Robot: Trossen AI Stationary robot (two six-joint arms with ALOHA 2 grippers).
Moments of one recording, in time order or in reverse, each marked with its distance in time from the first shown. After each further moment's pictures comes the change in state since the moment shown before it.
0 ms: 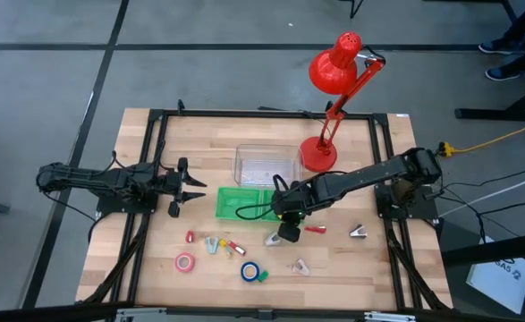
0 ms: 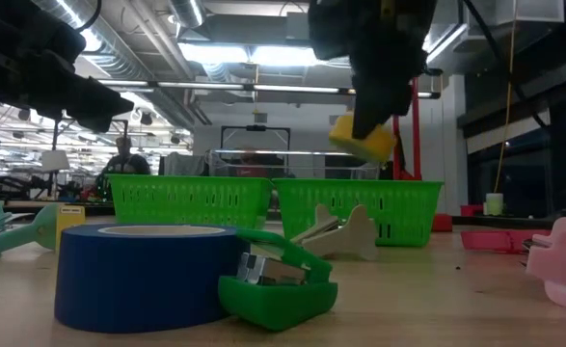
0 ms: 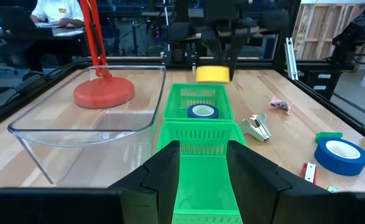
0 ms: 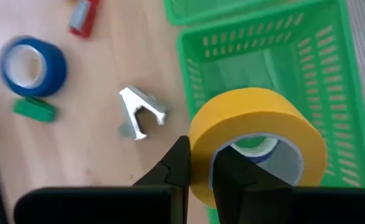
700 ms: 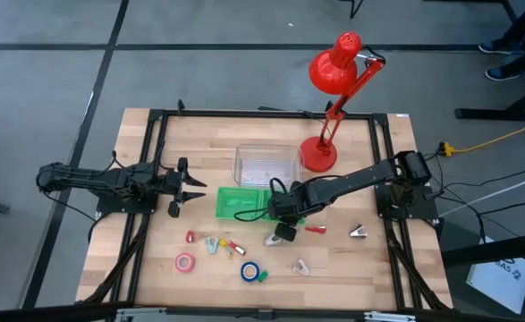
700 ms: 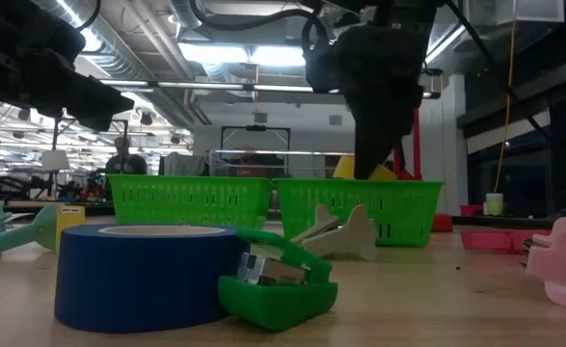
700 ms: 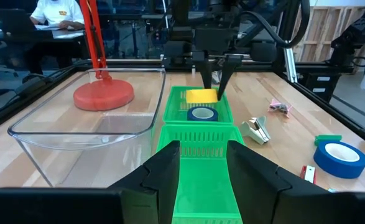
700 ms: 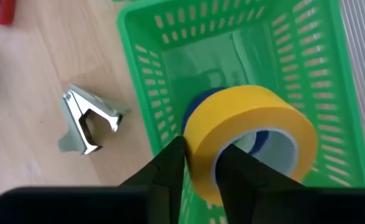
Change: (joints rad) left arm 0.000 0.000 0.000 0.011 0.000 0.000; right arm 0.000 0.079 0.000 -0.035 0.081 0.055
